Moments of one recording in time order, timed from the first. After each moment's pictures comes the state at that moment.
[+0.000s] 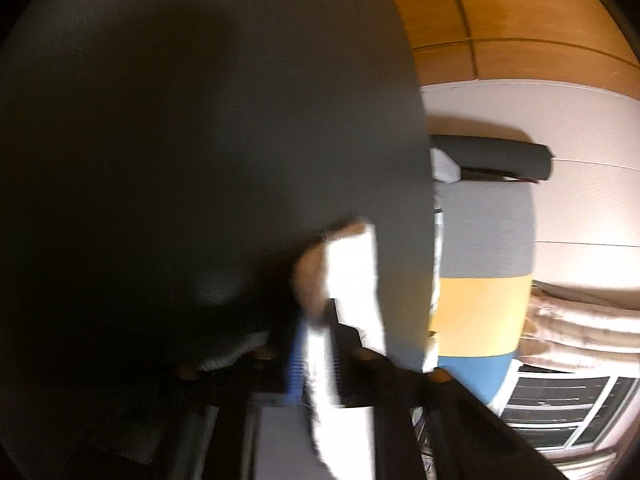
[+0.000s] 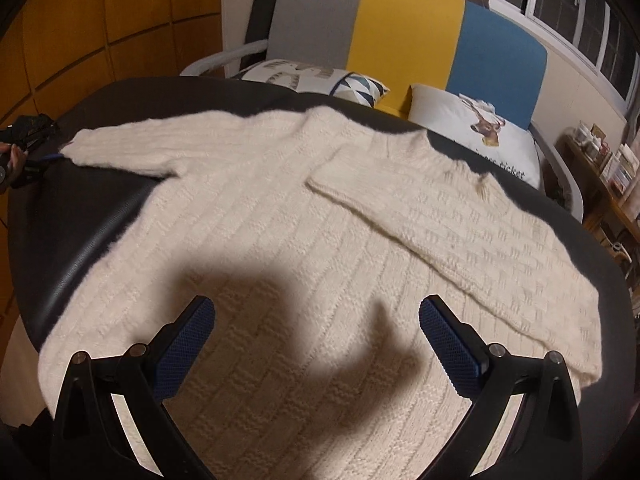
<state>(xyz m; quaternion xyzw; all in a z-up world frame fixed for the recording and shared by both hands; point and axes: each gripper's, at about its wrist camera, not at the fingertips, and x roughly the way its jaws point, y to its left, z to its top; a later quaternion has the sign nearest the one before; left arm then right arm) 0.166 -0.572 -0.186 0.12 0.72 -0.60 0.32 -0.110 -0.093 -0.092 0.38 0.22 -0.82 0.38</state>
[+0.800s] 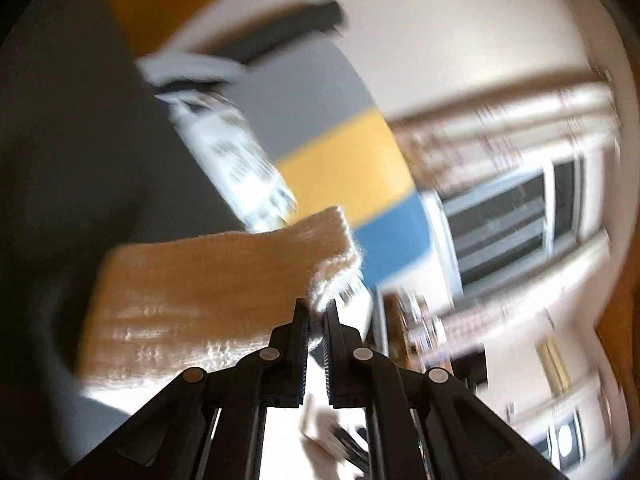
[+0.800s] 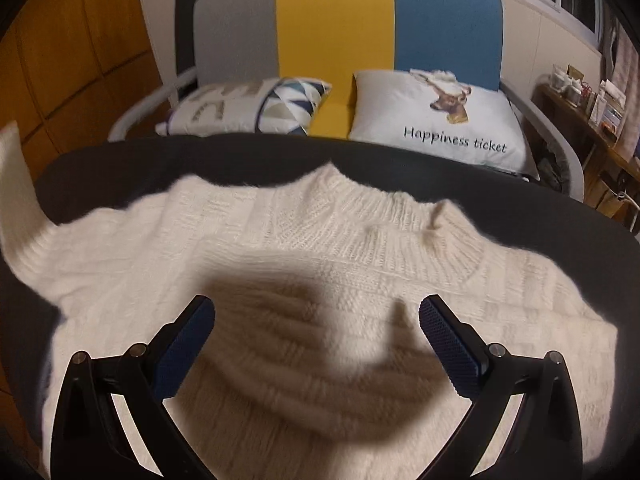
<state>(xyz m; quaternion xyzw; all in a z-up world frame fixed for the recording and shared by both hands) -0.050 -0.413 -0.035 0.17 0.53 -0.83 0.05 -0.274 -0.114 -0.090 0.42 0.13 -0.84 0.32</state>
